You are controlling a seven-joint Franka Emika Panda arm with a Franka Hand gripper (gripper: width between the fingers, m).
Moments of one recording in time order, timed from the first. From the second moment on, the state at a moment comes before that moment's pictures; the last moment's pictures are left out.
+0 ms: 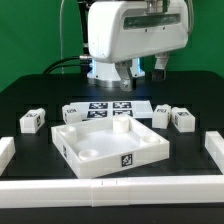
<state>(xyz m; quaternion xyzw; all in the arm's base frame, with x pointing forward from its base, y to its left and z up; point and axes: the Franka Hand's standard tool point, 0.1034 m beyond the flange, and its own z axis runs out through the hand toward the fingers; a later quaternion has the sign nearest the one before) 0.555 0.029 0.133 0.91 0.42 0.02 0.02</state>
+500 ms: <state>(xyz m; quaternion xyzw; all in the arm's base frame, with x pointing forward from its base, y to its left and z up) 0.554 0.029 0.132 0.91 0.42 0.02 0.02</state>
